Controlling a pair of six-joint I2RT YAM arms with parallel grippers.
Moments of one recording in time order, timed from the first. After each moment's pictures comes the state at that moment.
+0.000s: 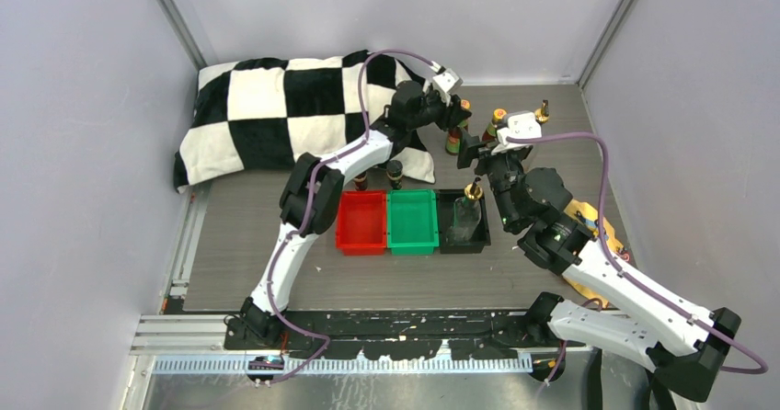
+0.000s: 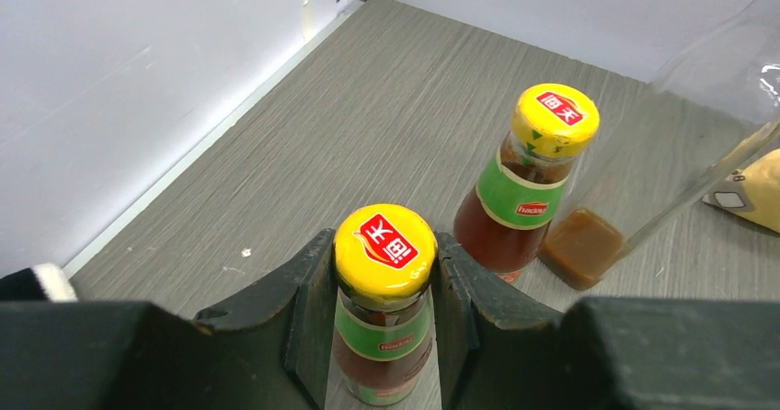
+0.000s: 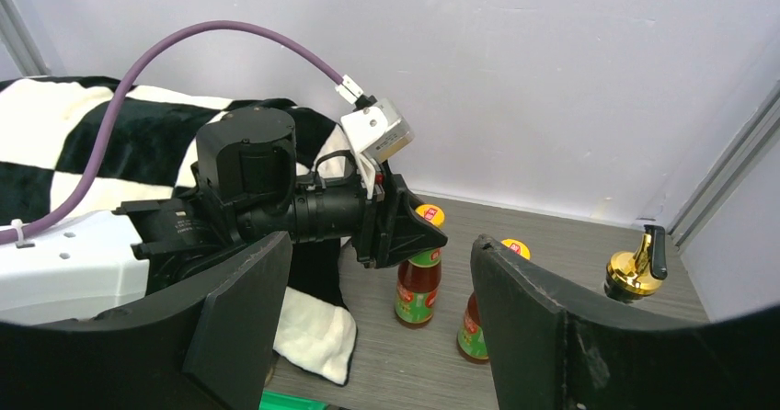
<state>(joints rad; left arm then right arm) -0.64 2.40 2.00 0.37 0.43 0.01 0.83 0.88 0.88 0.22 0.63 -0.17</state>
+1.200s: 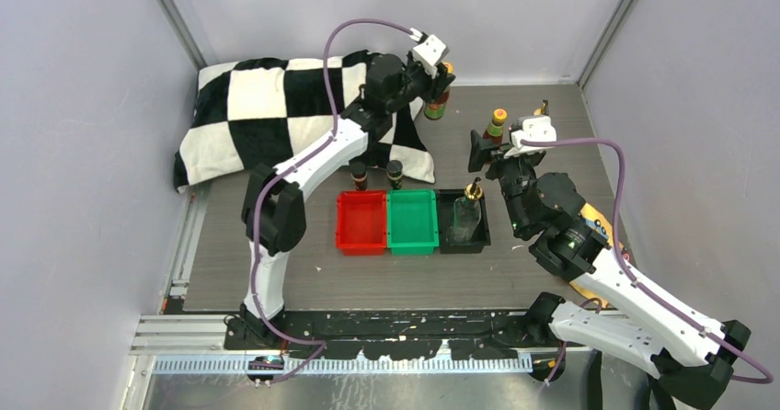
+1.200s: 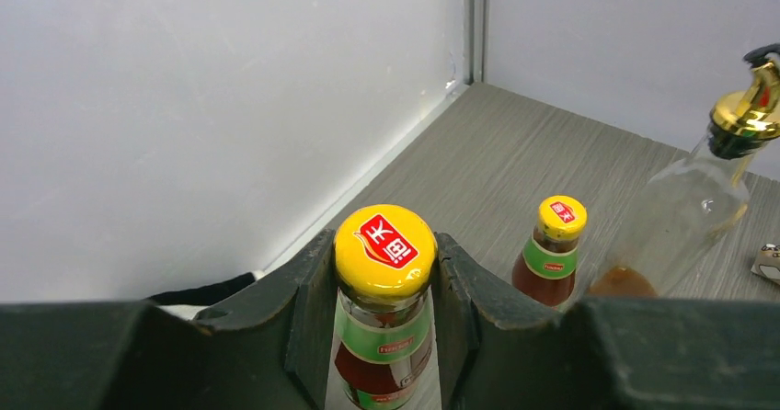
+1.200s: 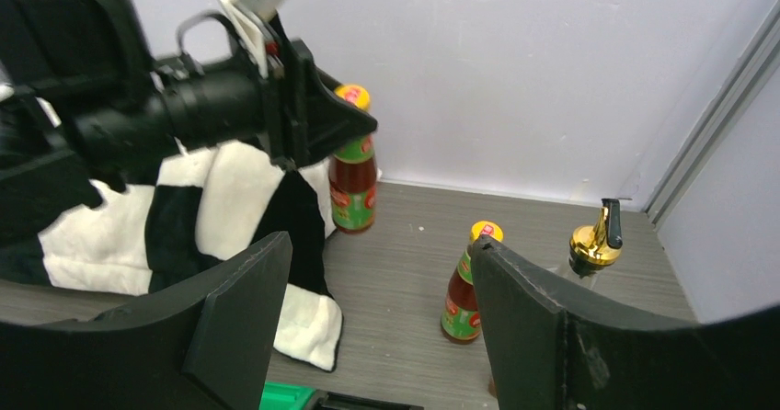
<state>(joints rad) -0.63 2.08 1.89 0.24 0.23 0.14 0.83 0.81 0.88 0.14 0.68 -0.15</state>
